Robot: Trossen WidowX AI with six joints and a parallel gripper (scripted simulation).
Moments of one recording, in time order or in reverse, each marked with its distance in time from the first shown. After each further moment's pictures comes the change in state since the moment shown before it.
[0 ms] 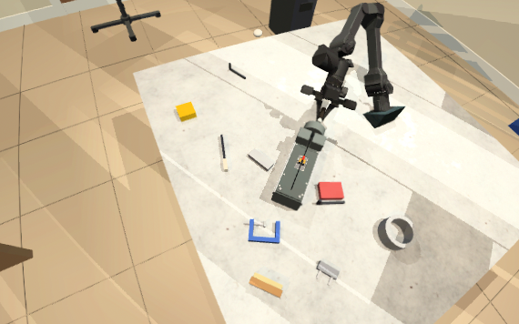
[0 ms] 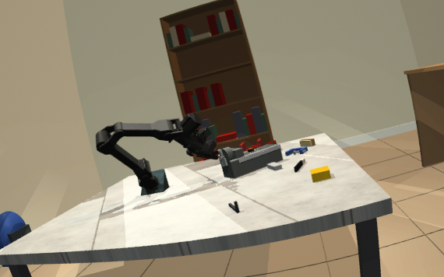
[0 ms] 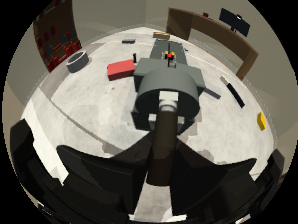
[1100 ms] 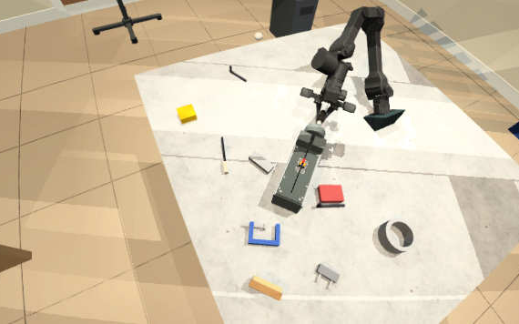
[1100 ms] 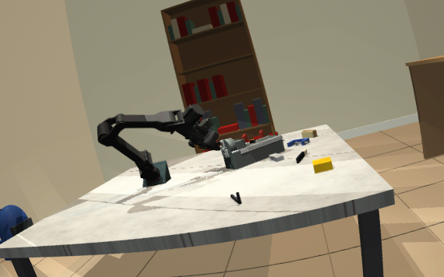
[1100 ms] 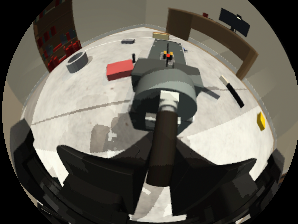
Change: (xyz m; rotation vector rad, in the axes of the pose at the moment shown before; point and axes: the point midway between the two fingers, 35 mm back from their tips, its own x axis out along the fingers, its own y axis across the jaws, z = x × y) arm 0.001 -0.003 0.000 -0.002 -0.001 0.000
